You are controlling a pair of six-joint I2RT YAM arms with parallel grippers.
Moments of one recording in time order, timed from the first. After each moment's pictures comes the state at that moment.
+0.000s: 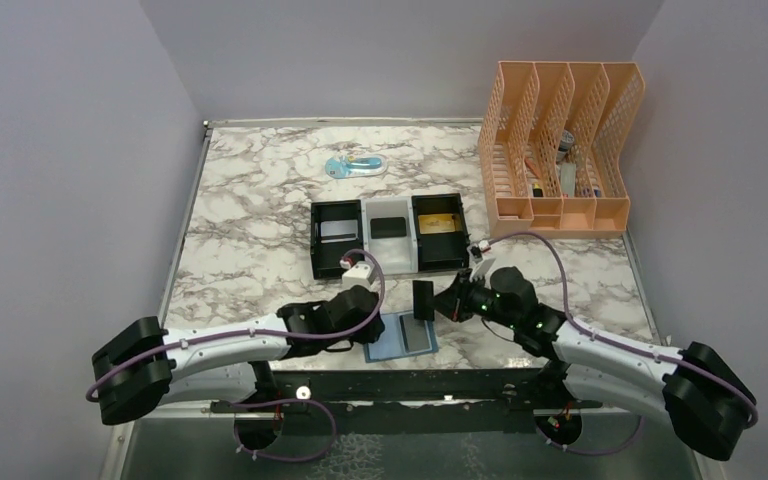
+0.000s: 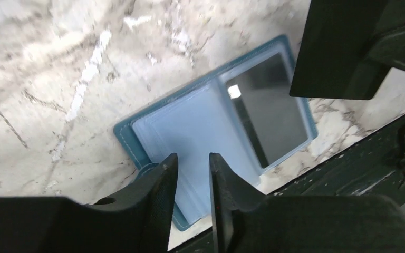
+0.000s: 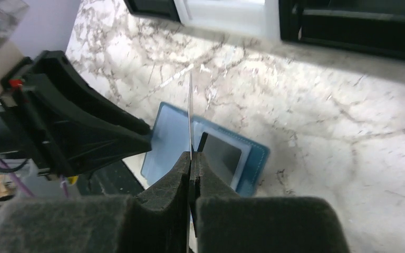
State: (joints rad) left arm -1.13 1.09 0.42 -0.17 -0.23 -0.87; right arm 0.80 0.98 0.22 0.36 -0.17 0.73
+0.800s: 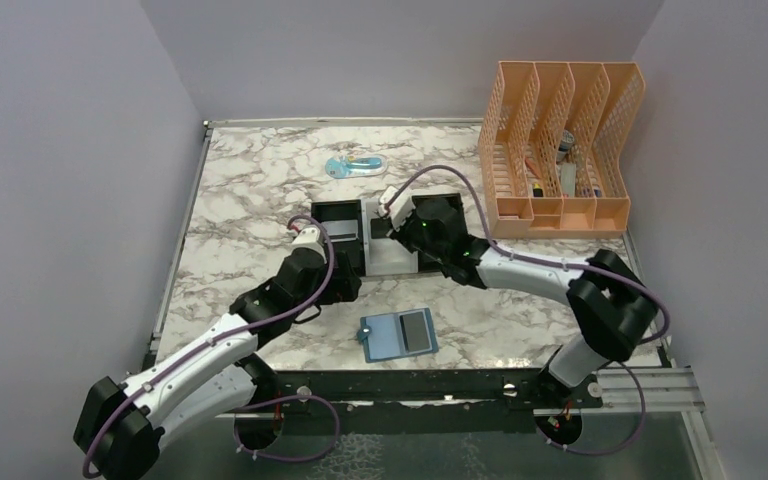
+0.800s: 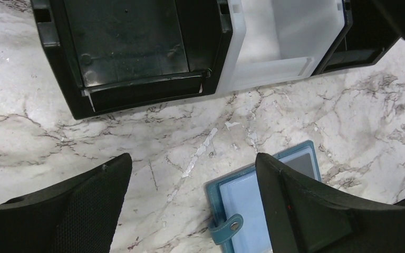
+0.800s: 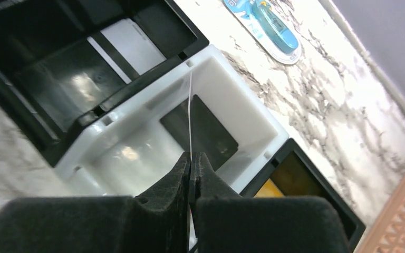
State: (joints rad) left arm -0.69 0.86 0.49 -0.30 -0.17 -0.64; right arm 0.82 1.56 0.89 0.32 0.06 -0.28
